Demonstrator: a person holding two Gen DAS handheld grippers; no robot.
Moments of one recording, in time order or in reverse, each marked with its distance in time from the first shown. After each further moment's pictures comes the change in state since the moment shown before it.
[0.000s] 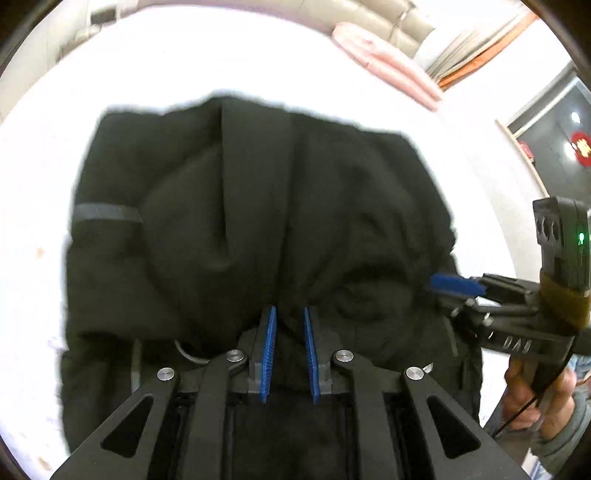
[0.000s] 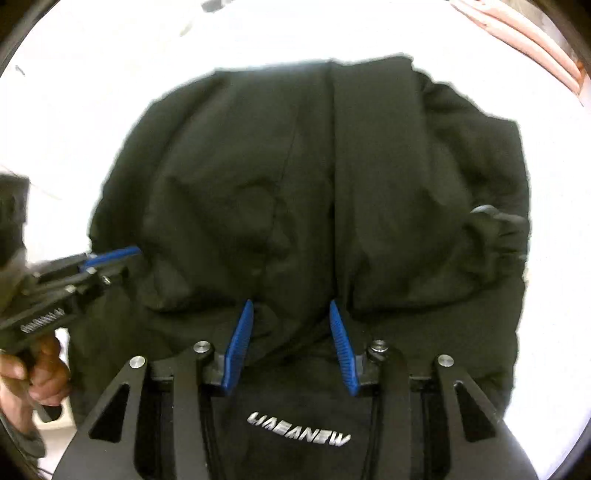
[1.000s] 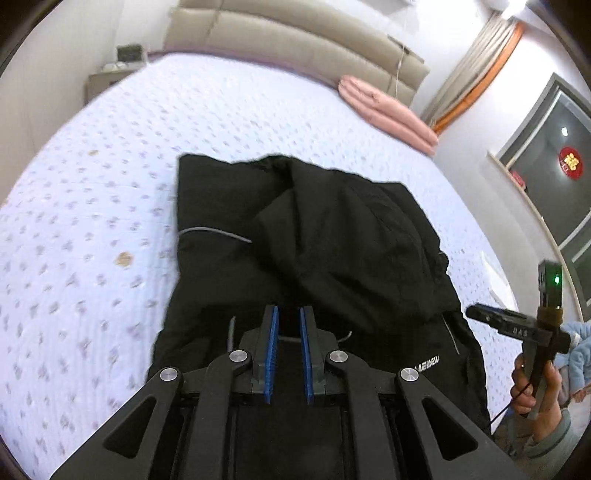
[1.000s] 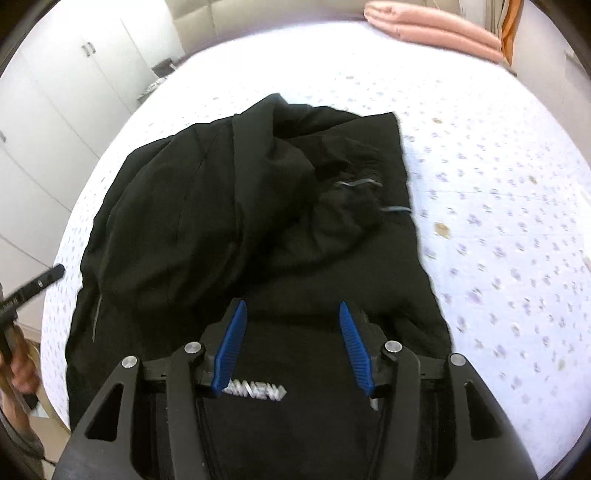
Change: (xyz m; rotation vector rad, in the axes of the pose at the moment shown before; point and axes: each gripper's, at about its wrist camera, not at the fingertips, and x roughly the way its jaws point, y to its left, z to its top) left arm -0.075 0.048 -0.057 -0.011 -0.213 0.029; right arm -0.075 -0.043 -0.106 0.174 -0.190 -0.106
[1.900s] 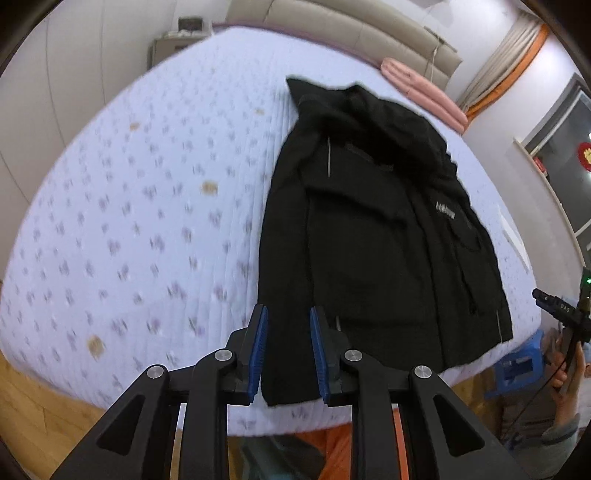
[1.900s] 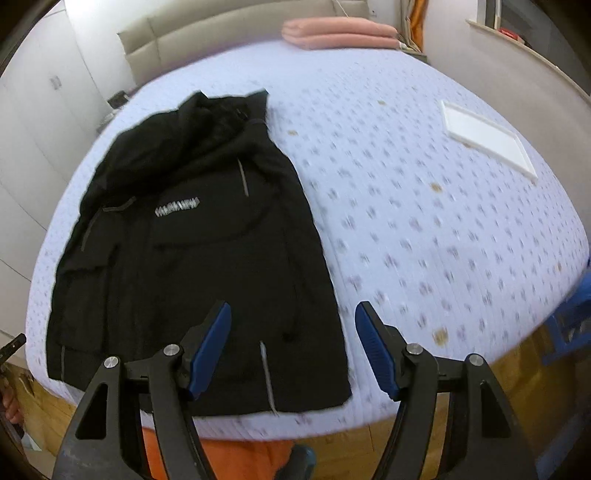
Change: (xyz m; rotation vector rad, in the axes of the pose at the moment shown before) left arm -0.165 0.066 -0.230 -0.101 0.136 0.125; right arm -0.158 -0.060 -0.229 0.183 -0.068 -0.177
